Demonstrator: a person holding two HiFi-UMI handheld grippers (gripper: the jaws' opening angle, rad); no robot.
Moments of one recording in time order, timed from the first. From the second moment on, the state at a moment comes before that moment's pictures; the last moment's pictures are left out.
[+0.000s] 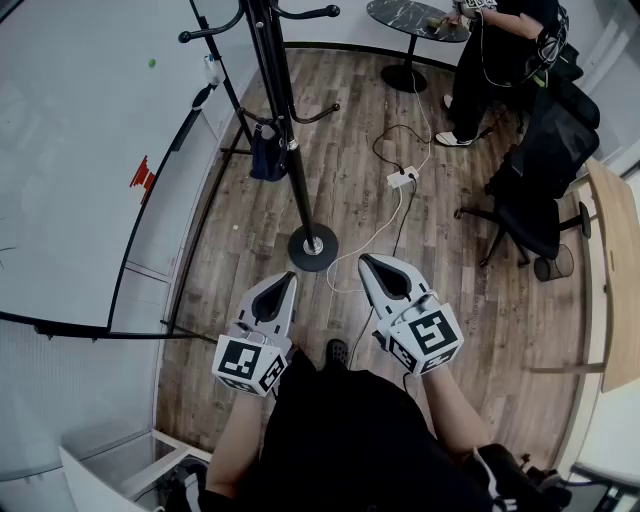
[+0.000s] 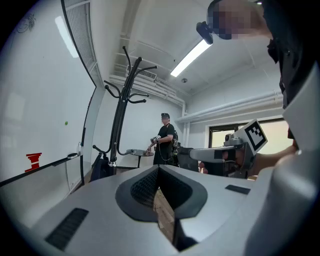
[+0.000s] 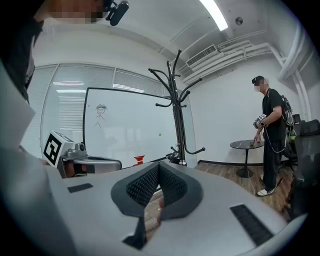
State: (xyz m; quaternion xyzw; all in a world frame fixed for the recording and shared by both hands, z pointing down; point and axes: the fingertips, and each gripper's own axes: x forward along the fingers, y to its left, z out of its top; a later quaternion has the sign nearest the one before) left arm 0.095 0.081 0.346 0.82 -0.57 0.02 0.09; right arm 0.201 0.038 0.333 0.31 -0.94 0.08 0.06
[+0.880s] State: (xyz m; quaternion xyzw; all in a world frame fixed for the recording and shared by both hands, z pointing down) left arm 0.101 0.098 0.365 0.82 -0.55 0.03 0.11; right arm 0.198 0.069 0.361 0.29 -0.95 0.13 0.06
